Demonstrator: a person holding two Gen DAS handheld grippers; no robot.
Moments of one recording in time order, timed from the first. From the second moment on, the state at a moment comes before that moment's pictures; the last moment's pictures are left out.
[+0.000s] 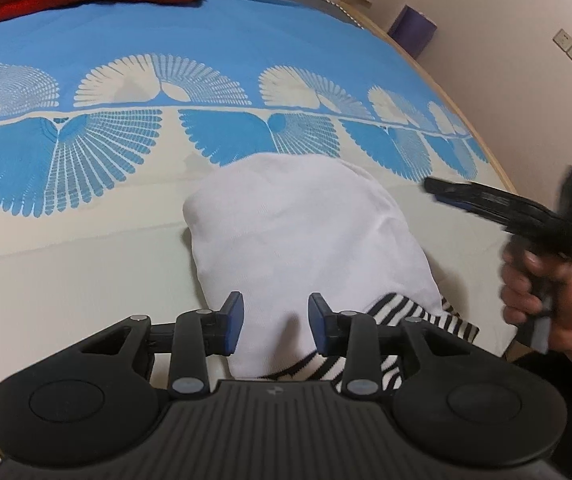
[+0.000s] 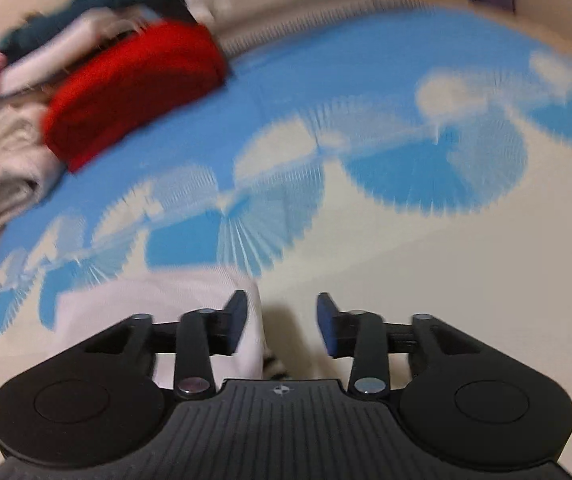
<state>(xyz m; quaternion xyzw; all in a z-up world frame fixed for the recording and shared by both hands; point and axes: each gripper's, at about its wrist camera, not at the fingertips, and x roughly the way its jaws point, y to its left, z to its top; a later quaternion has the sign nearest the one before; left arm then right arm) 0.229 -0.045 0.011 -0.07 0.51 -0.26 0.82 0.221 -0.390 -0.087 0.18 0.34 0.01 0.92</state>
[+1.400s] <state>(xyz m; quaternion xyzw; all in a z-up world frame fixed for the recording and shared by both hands) 0.295 -0.030 -0.077 -0.23 0.60 -0.10 0.76 0.227 -0.397 -0.150 0.14 0.50 0.11 0.85</state>
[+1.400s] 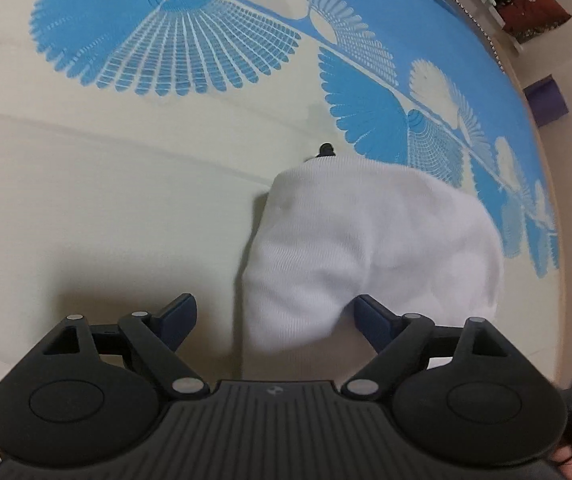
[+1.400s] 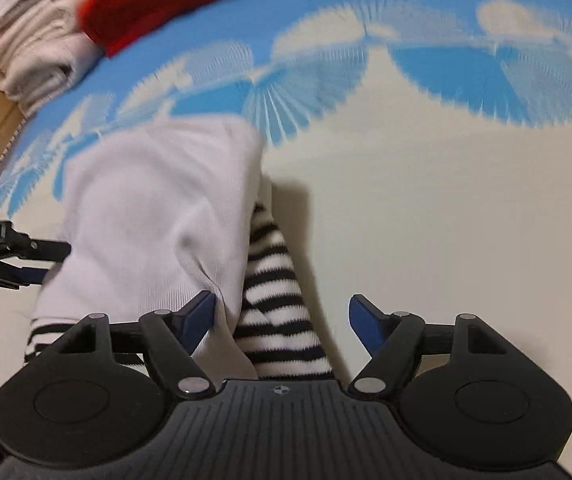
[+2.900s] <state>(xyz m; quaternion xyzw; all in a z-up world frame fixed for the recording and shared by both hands) 0.267 -0.066 -0.023 0.07 0.48 -0.21 0.85 0.250 -0.360 -0.111 0.18 0.45 0.12 0.87</state>
